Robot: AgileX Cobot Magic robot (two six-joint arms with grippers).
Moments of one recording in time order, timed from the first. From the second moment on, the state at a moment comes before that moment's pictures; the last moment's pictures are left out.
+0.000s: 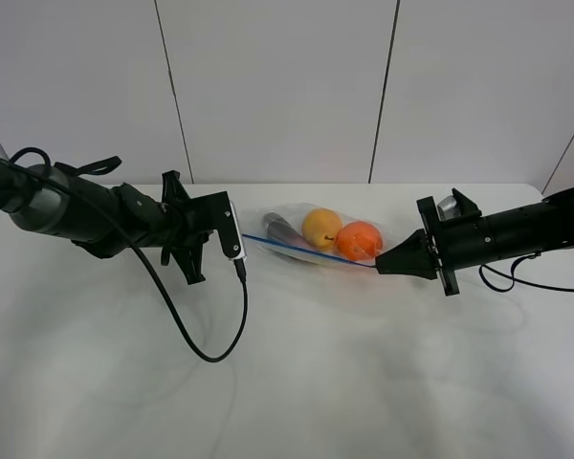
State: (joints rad) left arm -0.37 1.99 -1.02 -0.90 -0.25 1.92; right arm -0.15 2.02 -1.01 1.28 1.11 -0.87
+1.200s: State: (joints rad) left arm -0.21 1.99 -1.02 -0.87 -0.55 1.73; right arm -0.16 2.02 -1.01 1.23 1.11 -0.87
